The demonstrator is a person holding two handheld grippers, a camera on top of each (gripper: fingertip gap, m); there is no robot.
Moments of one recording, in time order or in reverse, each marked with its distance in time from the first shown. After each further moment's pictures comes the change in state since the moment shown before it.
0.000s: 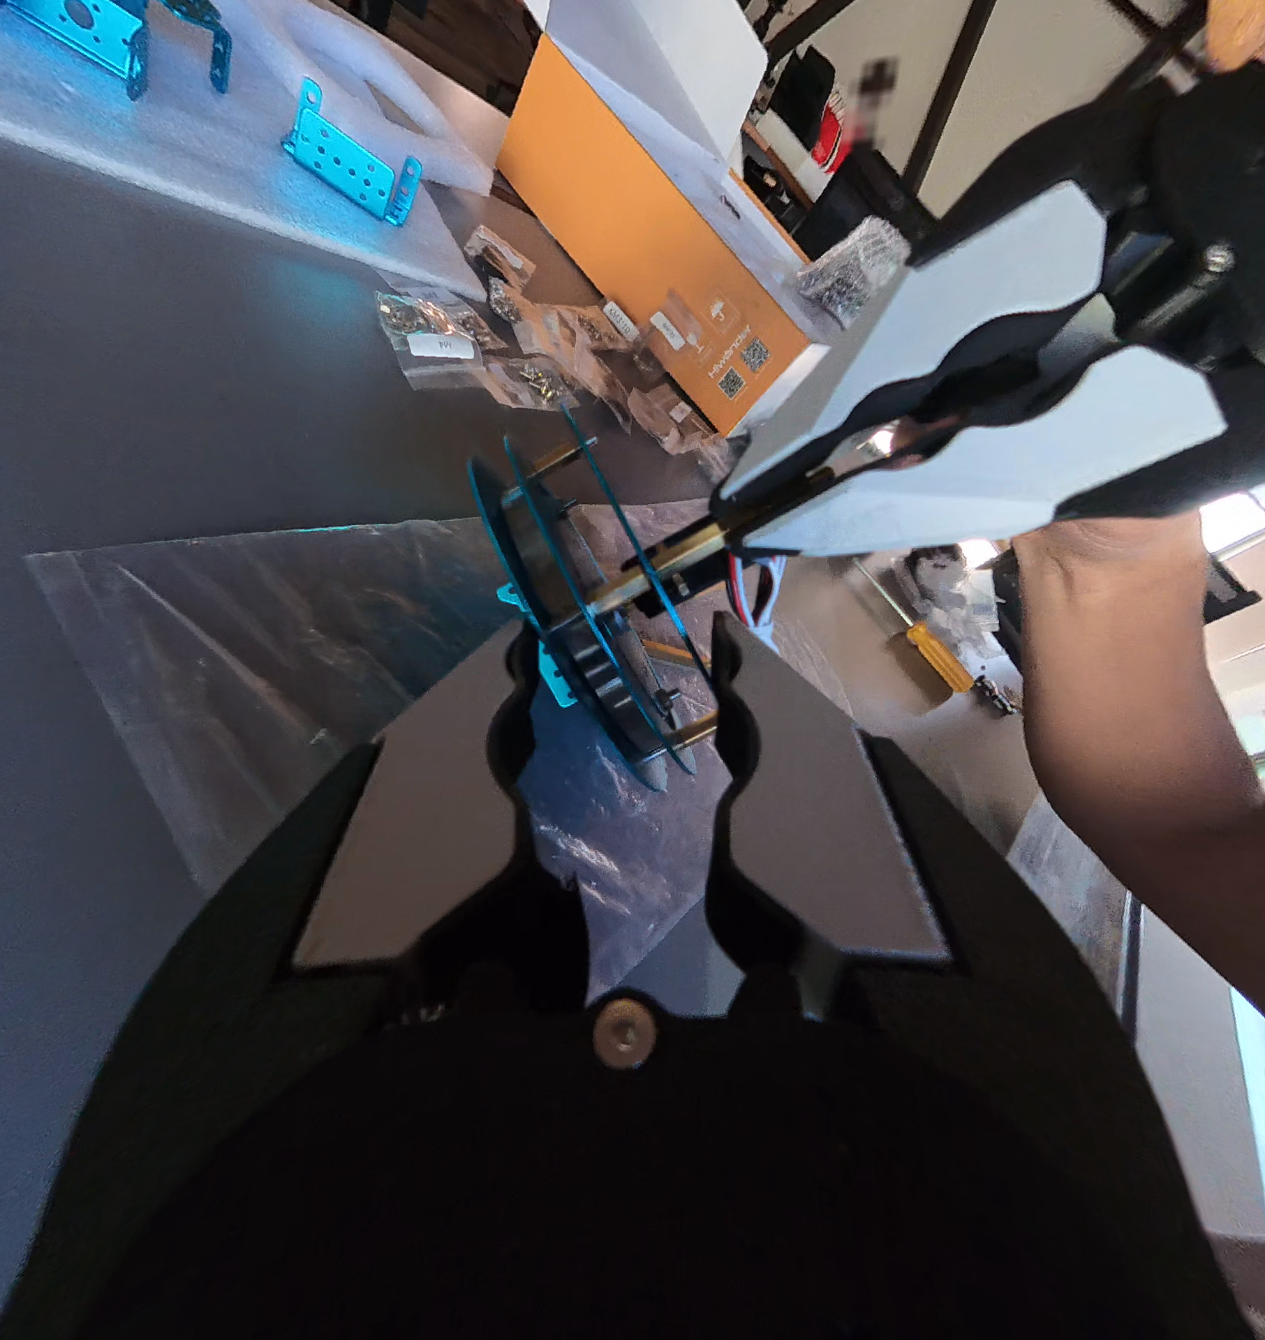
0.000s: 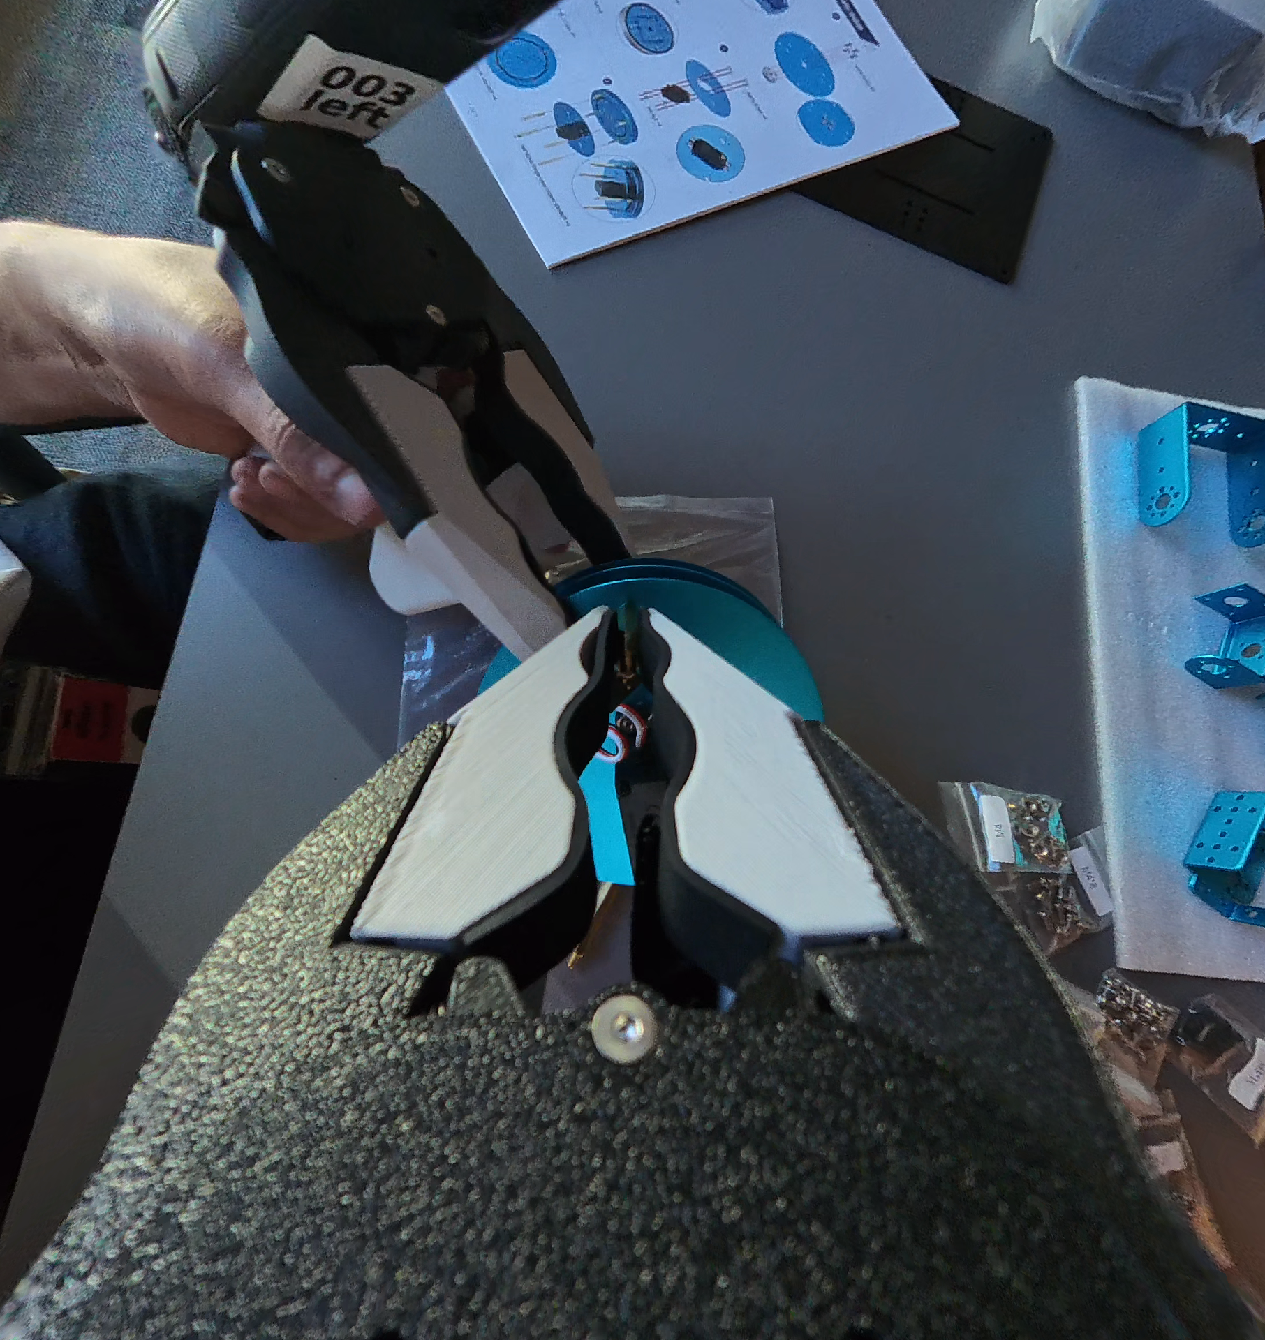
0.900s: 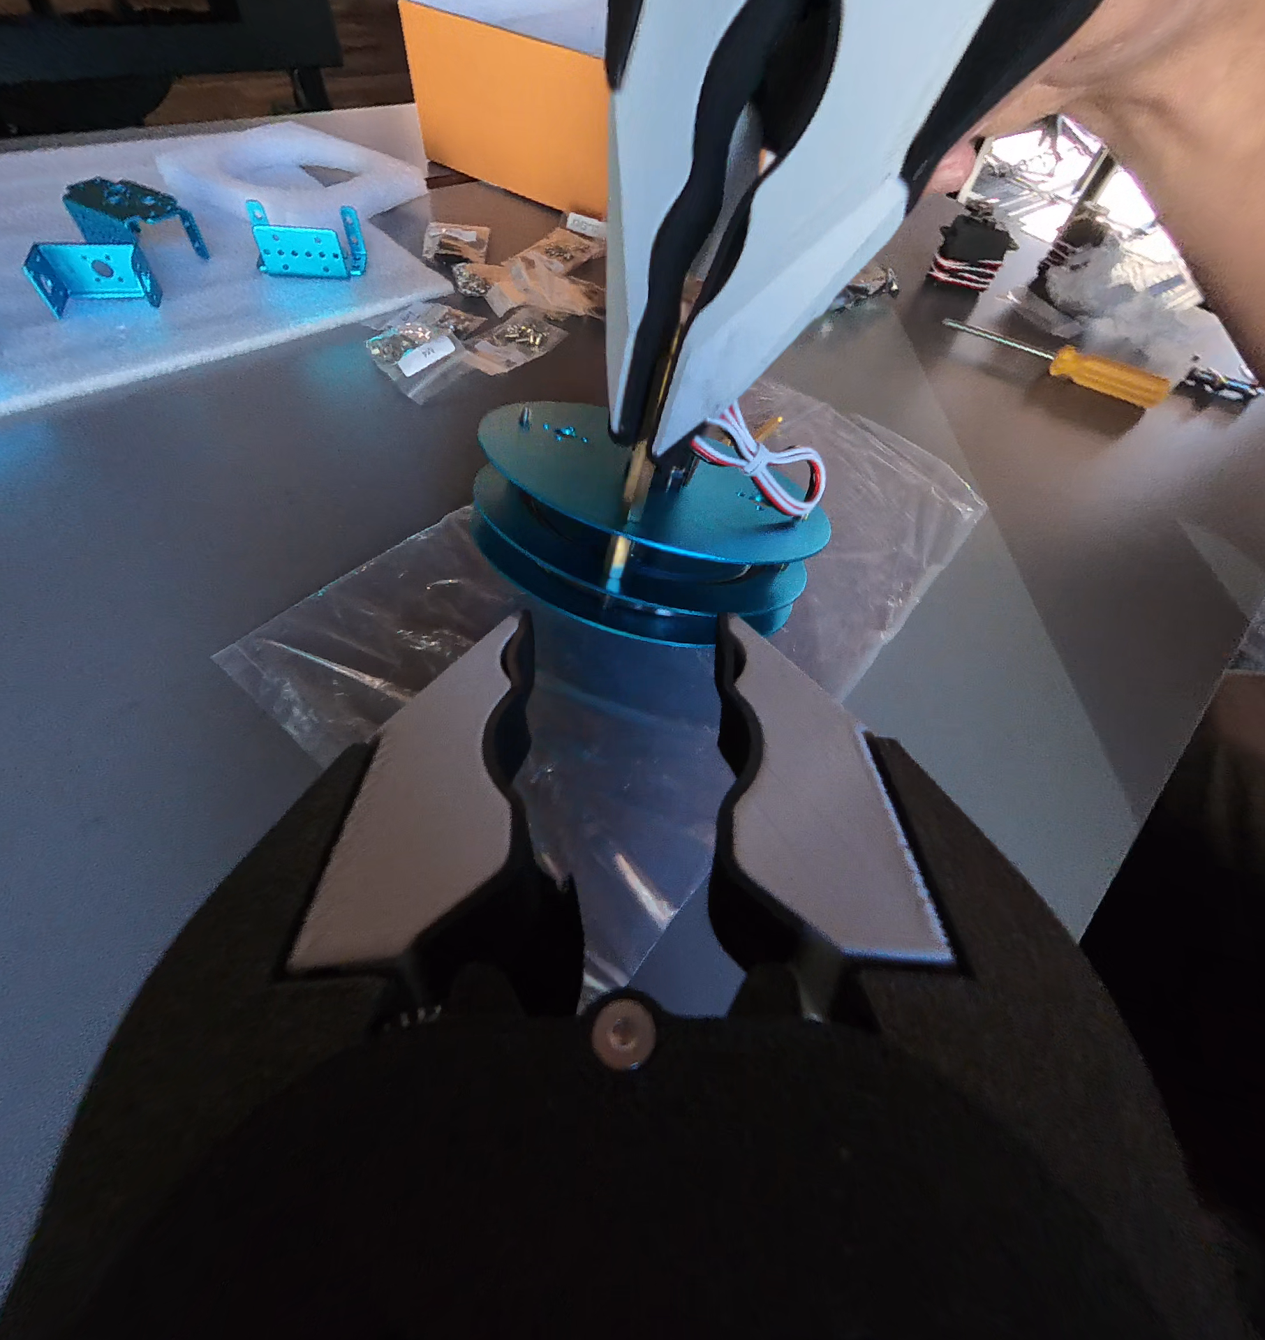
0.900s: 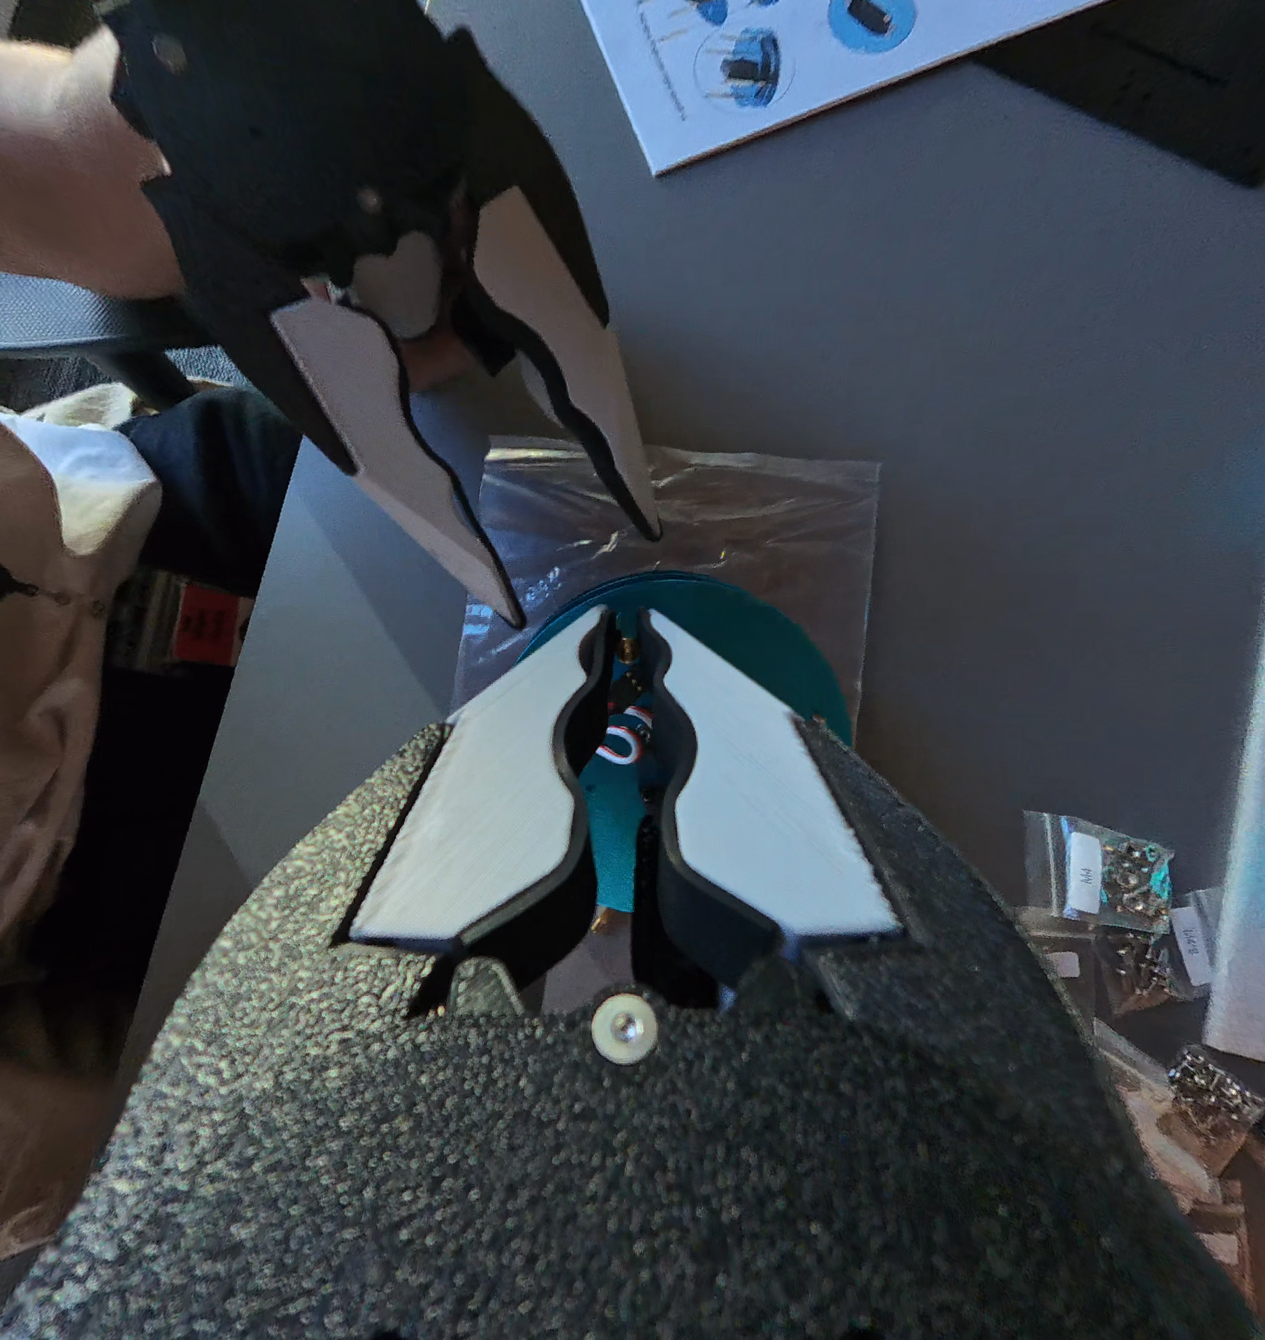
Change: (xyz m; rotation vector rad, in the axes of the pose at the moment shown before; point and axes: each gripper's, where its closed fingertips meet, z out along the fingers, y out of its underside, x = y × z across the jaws) left arm -0.002 0.024 -0.028 -0.117 -0.062 0.526; right arm -0.013 0.009 0.010 -0.120 -0.194 -0.002
